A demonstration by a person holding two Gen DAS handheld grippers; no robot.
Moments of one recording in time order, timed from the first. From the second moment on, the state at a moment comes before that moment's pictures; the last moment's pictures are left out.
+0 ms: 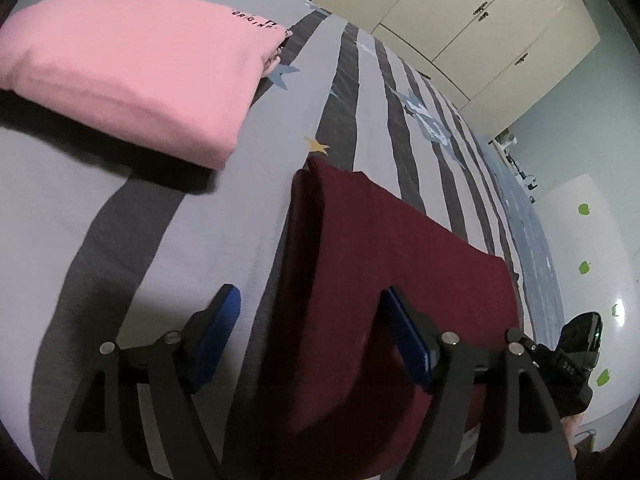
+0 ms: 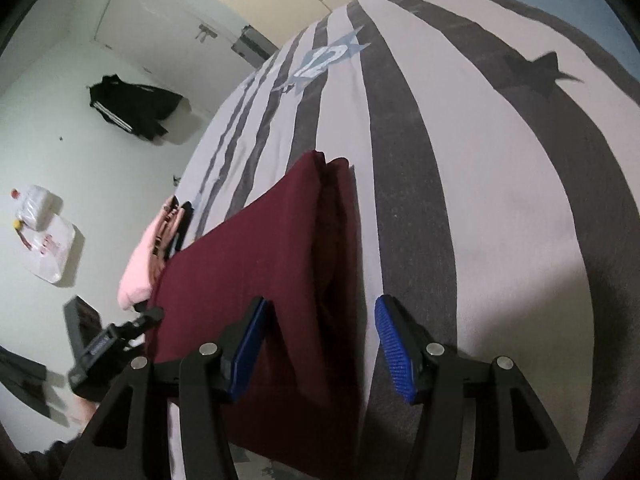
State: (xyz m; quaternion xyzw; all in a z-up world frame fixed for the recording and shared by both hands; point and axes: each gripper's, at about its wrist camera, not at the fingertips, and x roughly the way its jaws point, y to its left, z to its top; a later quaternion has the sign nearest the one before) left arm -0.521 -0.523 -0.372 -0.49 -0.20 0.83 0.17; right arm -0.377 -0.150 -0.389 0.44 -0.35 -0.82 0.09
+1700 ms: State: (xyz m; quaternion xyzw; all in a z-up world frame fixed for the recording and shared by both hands) left arm -0.667 -0.835 -0.293 -0.44 -0.12 0.88 0.14; right arm -0.598 -0.479 -0.308 0.39 -0.32 -0.85 0.14
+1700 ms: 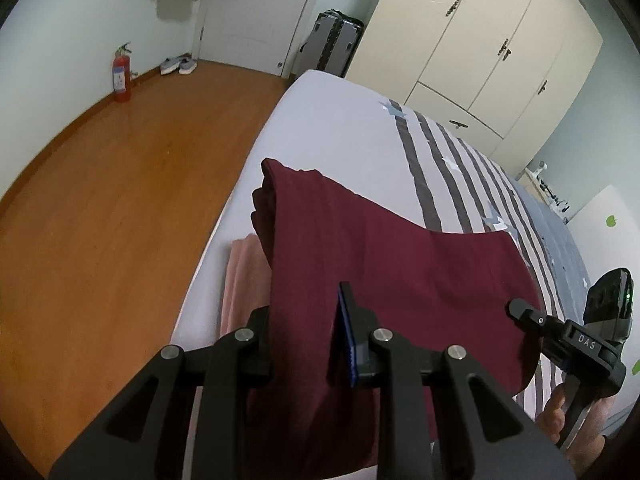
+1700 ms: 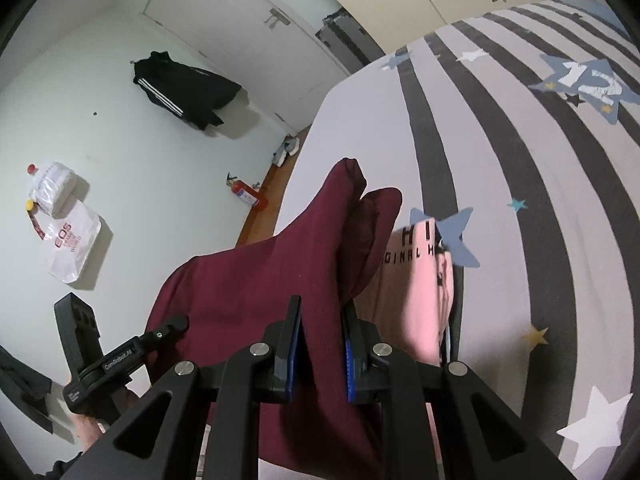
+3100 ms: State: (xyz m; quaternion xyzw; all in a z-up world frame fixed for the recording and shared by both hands) left arm -0.690 -0.752 -0.283 -0.40 -0.02 0.92 0.07; right arm -0.652 -0.543 -0.288 0.35 -0.10 -0.93 0.08
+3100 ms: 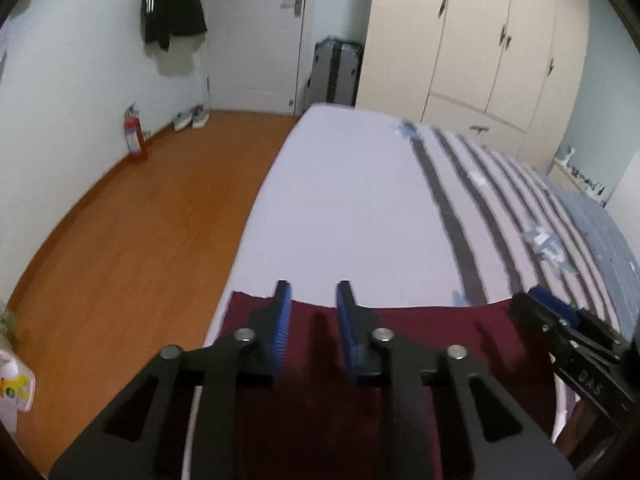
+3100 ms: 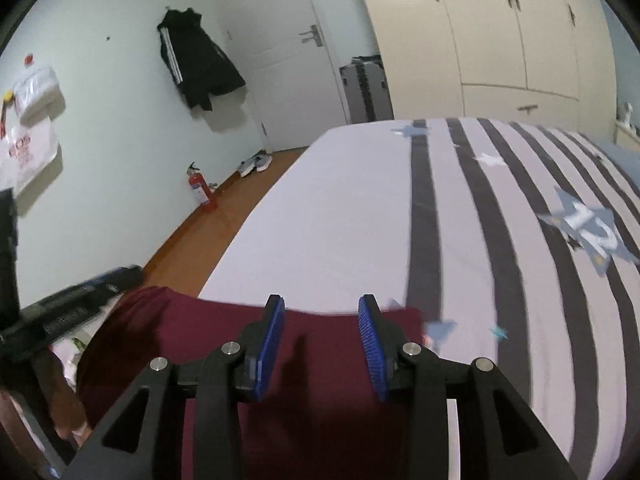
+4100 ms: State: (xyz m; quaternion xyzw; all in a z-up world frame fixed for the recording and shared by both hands) left arm -0.685 -0.818 -0.301 -0.40 -0.05 0.91 0.03; right arm -0.658 -0.491 -0.319 0.38 -0.16 -0.91 0.06
